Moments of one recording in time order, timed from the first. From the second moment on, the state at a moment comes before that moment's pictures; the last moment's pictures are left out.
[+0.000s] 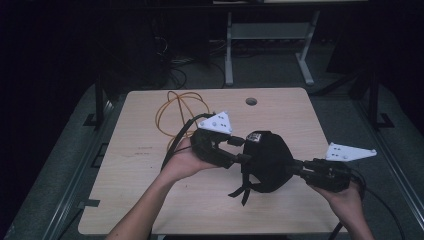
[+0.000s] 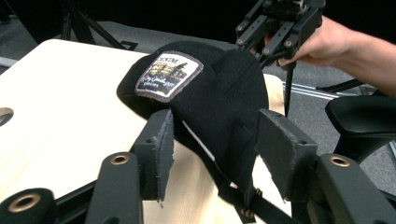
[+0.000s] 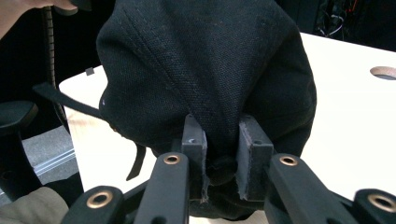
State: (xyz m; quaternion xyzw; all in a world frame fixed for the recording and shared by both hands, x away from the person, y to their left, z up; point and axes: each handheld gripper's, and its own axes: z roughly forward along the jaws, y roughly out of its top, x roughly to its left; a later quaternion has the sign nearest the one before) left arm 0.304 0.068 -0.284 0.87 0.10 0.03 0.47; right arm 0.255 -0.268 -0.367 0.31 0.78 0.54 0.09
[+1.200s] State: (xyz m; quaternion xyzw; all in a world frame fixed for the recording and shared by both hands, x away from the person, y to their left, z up) left arm 0.275 0.120 -0.347 0.89 0.13 0.06 0.44; right arm 0.282 -0.287 -0.314 0.34 0.77 0.53 0.08
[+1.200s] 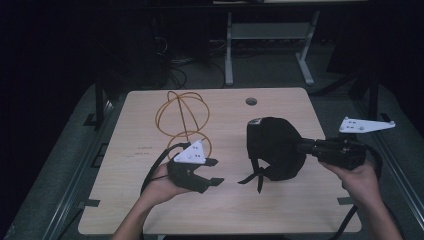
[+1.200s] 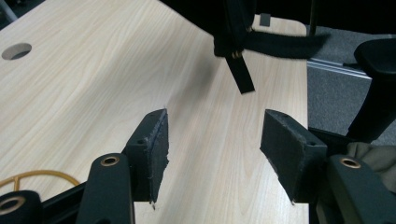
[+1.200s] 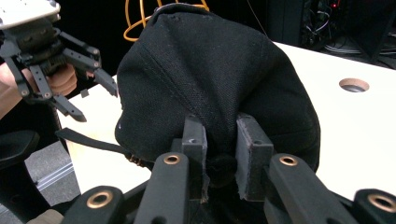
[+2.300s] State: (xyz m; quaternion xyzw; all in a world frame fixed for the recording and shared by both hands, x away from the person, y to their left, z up) left arm 0.264 0.133 -0.405 0.89 0.14 0.08 0.42; right arm 0.316 -0.250 -0.246 0.31 0.78 0.53 0.10
